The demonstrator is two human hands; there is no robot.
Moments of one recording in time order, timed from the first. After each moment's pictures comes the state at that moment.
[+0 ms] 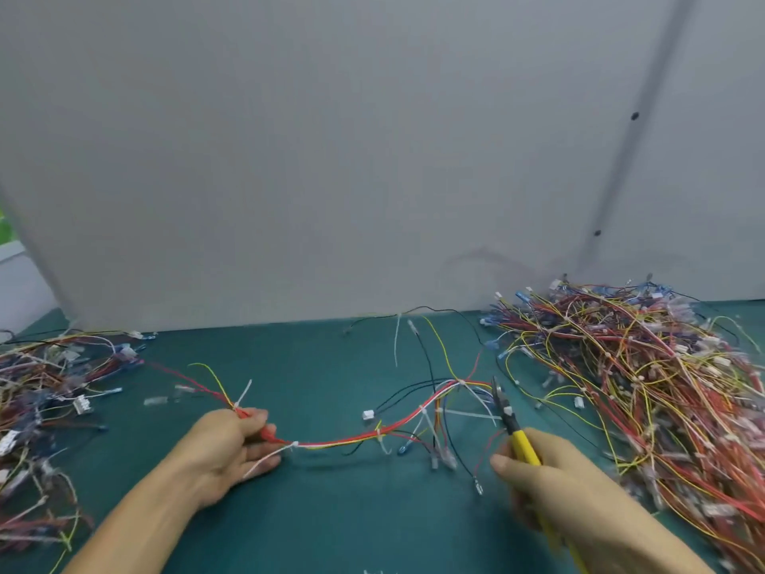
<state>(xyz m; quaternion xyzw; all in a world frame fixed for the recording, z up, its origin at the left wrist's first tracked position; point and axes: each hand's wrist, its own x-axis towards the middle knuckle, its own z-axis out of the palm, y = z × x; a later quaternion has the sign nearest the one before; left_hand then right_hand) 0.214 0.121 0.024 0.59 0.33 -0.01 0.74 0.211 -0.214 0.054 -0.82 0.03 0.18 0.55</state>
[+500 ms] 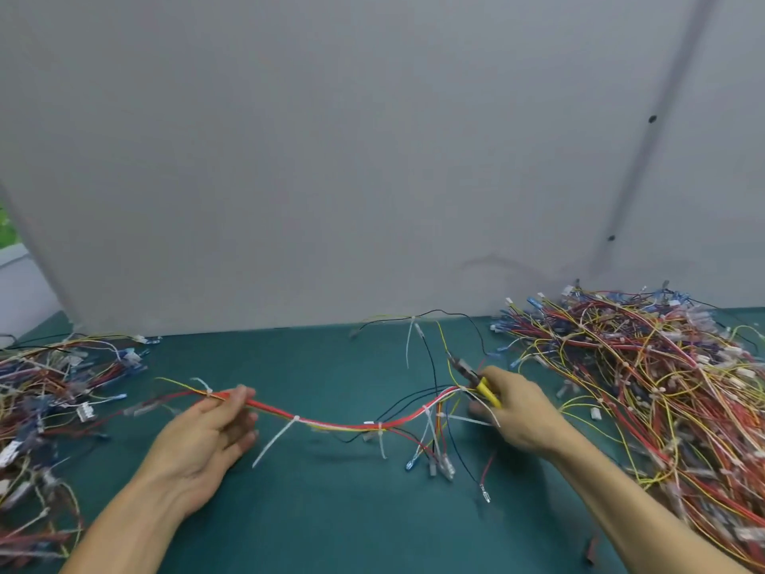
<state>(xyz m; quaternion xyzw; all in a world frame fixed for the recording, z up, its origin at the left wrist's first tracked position) 0.217 0.144 0.029 0.52 0.25 0.11 0.81 0.319 -0.190 0.033 -0.95 -0.13 0.03 0.27</state>
